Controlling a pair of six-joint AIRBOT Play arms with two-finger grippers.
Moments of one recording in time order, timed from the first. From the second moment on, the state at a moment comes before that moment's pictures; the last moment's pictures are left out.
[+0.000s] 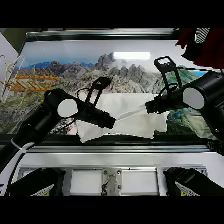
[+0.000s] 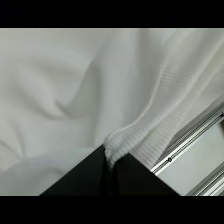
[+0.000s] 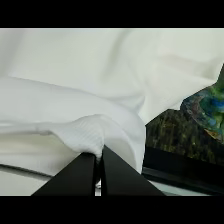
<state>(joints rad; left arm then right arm) -0.70 -1.13 1.21 1.26 -1.26 -1.75 0.54 -1.05 1.37 -1.70 1.53 1.81</state>
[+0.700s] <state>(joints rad) -0.61 -1.10 1.18 1.20 -1.20 -1.69 0.51 -1.07 1.36 -1.55 1.52 1.78</state>
